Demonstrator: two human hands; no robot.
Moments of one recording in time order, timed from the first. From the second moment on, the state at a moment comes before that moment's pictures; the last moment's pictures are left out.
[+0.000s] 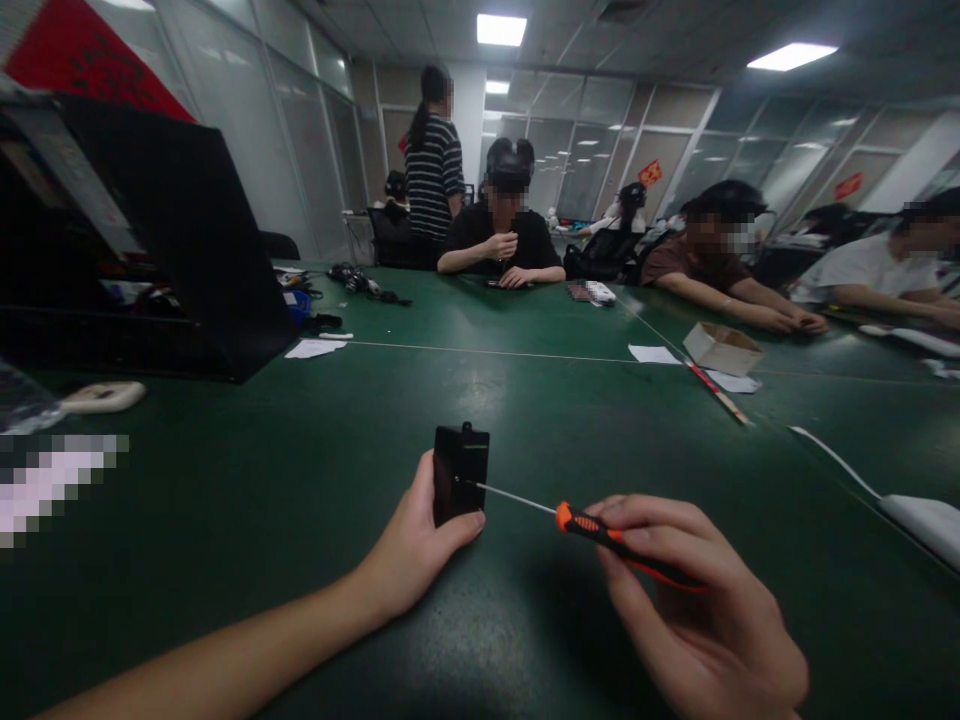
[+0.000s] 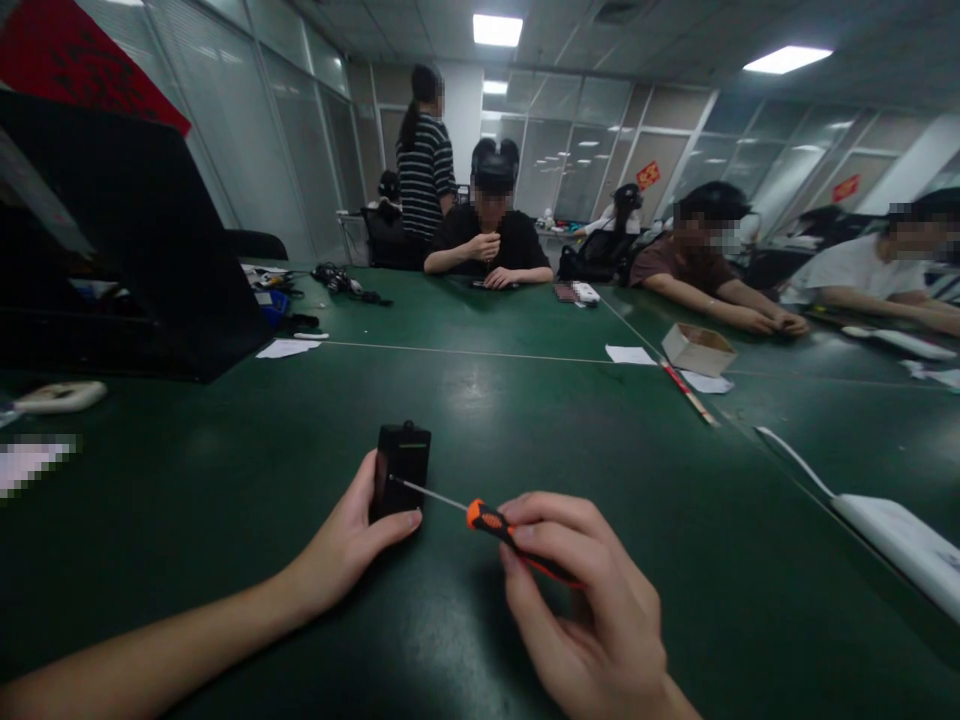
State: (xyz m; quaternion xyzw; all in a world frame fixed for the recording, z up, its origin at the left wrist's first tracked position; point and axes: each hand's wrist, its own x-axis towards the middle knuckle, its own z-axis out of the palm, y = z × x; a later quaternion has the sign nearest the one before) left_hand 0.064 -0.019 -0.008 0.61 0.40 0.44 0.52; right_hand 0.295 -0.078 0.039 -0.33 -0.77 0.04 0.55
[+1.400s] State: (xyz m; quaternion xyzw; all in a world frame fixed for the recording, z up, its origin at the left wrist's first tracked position) left_hand 0.064 -0.029 -0.006 0.63 0.44 0.42 0.48; right_hand 0.295 -0.078 0.038 -0.35 -0.81 -0.02 0.47
